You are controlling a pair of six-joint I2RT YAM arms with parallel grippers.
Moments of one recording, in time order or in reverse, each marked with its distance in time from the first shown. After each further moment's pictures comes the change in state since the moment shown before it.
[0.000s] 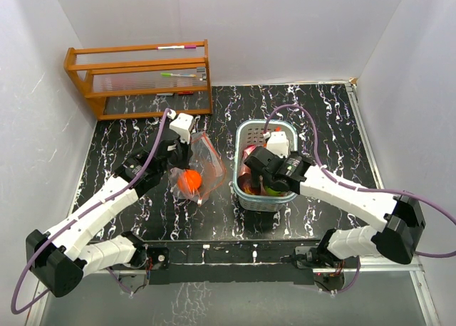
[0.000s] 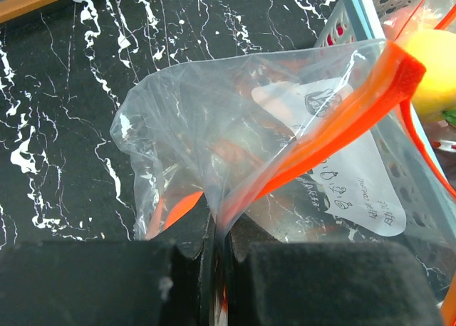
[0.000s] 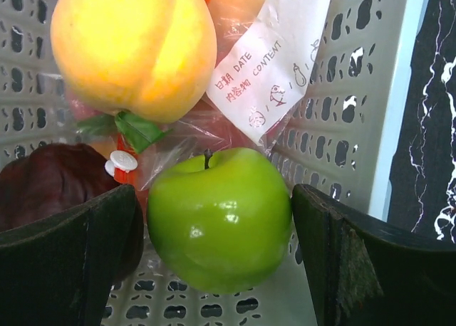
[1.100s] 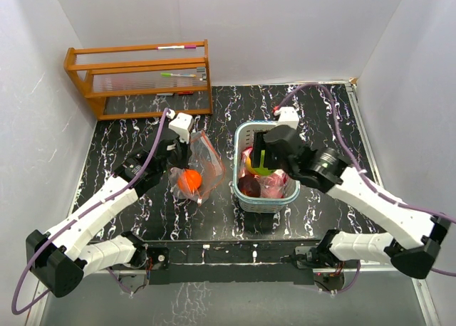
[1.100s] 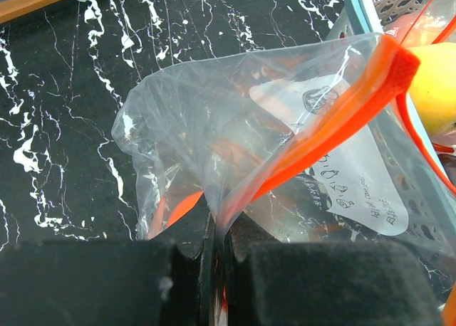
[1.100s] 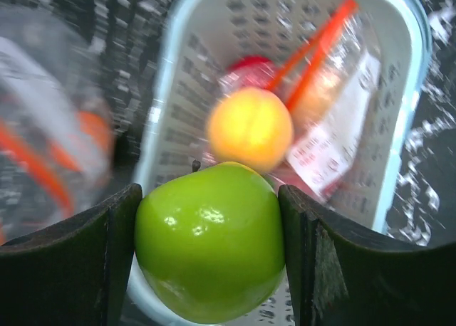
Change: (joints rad) left arm 0.008 -0.003 -0.001 0.002 0.000 0.000; right arm -0.035 -0.116 0.149 0.091 -0.112 -0.125
